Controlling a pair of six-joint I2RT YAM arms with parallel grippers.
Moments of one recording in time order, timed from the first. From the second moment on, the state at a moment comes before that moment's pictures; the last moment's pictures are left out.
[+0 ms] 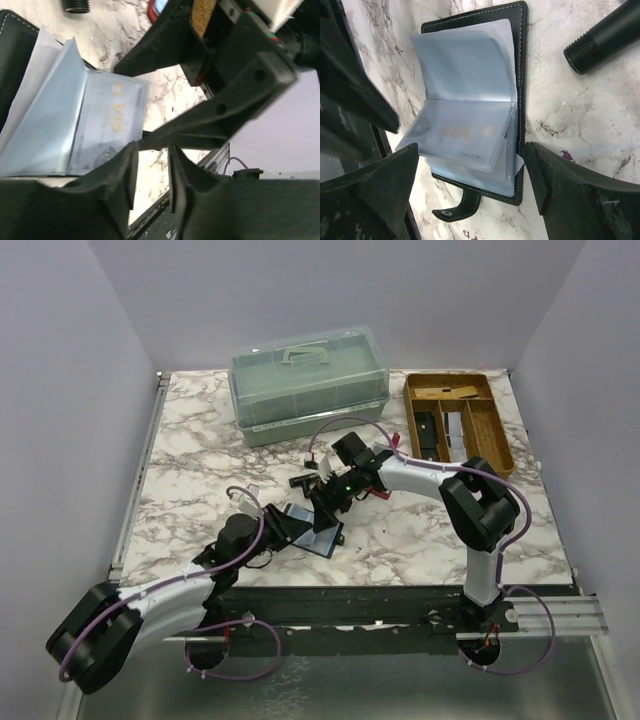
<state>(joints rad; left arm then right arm) -0.68 1.00 0.08 0.60 0.09 -1.16 0.72 1.94 1.23 -0.34 -0.70 -0.12</state>
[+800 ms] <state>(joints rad) -0.69 0.81 0.22 -0.06 0.04 -0.93 0.71 2.02 1.37 -0.37 -0.66 -0.11</state>
